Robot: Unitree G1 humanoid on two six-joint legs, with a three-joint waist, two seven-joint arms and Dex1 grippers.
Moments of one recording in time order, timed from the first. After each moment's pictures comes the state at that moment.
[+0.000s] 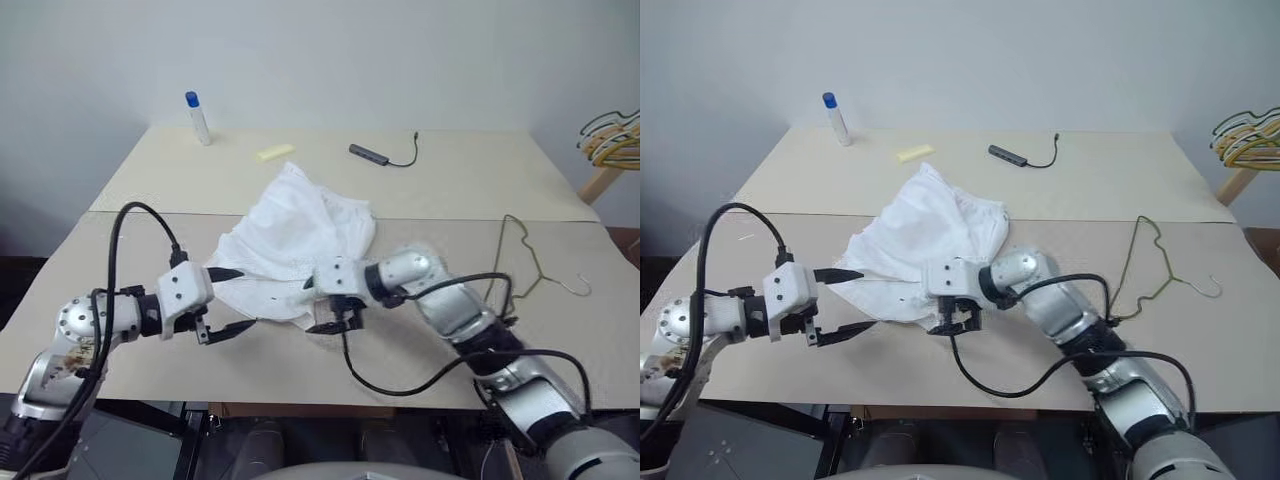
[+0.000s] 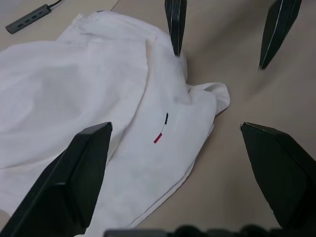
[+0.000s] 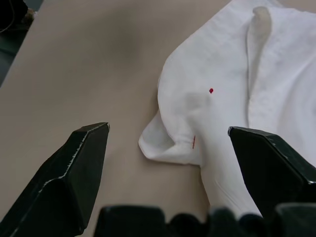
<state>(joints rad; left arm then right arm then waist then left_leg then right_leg) -0.01 0.82 0.07 -0.31 -0.30 0.22 -1.05 -0.62 -0.49 0.48 -0.16 -0.02 0.48 1.22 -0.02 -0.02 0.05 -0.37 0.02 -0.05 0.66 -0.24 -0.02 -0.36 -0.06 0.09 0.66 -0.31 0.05</state>
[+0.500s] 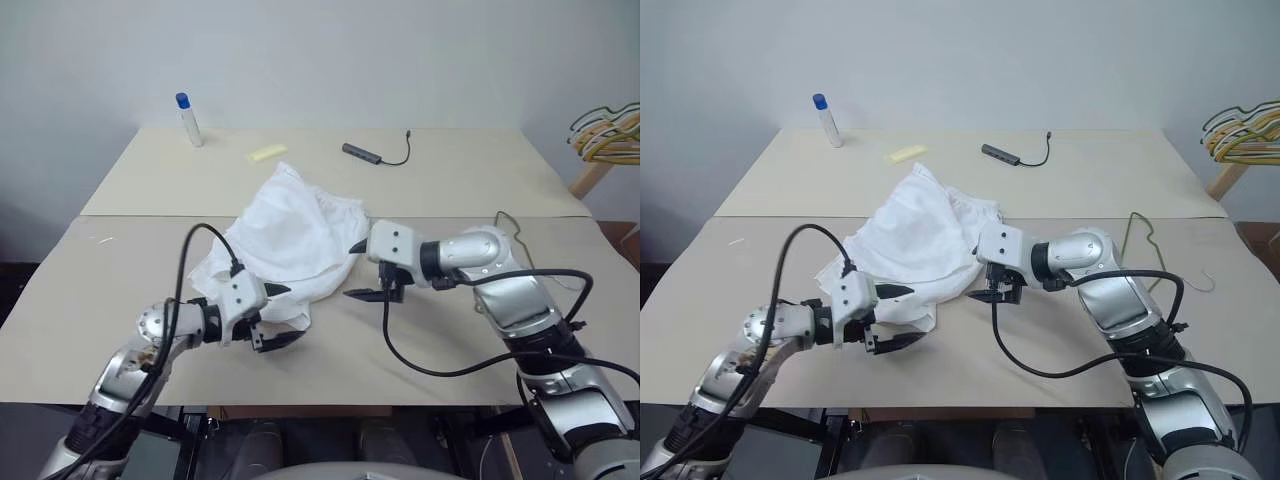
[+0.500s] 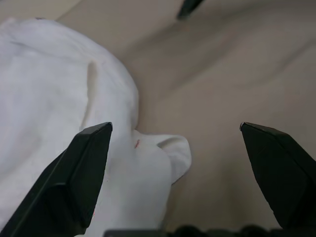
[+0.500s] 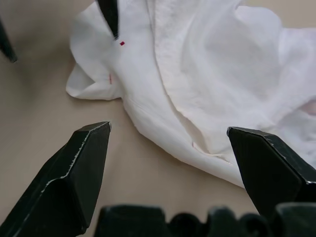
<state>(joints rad) -0.09 0.65 -0.21 -0.30 -0.21 0.34 -0.95 -0.57 -0.60 0.31 -0.16 0.02 0.49 1.07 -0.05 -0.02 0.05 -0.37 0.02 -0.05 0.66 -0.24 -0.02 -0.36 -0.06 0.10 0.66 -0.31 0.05</state>
